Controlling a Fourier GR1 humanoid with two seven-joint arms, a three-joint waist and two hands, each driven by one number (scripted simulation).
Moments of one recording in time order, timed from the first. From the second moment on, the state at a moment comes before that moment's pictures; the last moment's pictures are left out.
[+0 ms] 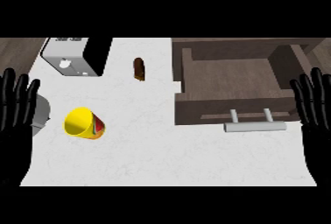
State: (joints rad) left arm 0.00 0.08 0.06 -2.10 0.02 0.00 -0.01; right arm 0.00 -0.11 0.01 -2.10 0.00 -0.02 0.03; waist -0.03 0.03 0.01
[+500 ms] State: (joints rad) left arm -0.11 0.13 0.11 -1.95 0.27 -0.16 0.04; right arm -0.01 -0.09 0.04 -2.08 -0.07 0.04 0.05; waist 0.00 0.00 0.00
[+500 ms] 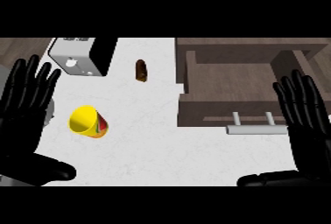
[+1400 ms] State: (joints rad) left arm -0.19 0.14 0.15 -1.76 0.34 -0.21 0.02; right arm -0.07 -0.07 0.02 -2.05 -0.10 0.07 0.10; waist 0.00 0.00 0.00
